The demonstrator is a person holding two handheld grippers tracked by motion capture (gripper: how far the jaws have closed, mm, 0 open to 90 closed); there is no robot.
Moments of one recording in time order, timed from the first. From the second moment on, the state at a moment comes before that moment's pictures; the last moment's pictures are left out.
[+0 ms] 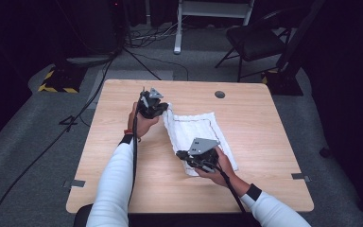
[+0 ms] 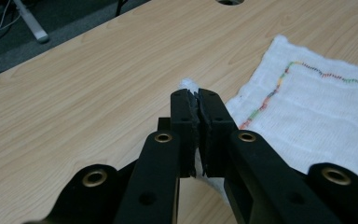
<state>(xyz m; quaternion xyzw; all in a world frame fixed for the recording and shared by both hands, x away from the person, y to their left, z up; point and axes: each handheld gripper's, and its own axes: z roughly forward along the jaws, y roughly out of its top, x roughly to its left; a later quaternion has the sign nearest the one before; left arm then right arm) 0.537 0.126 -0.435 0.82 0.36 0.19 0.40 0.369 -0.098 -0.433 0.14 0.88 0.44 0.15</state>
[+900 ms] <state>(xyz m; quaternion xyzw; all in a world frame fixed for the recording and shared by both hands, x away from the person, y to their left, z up) 0.554 0.030 -0.431 0.84 0.32 0.17 0.41 0.363 -0.203 -0.428 0.21 0.86 0.42 0.19</state>
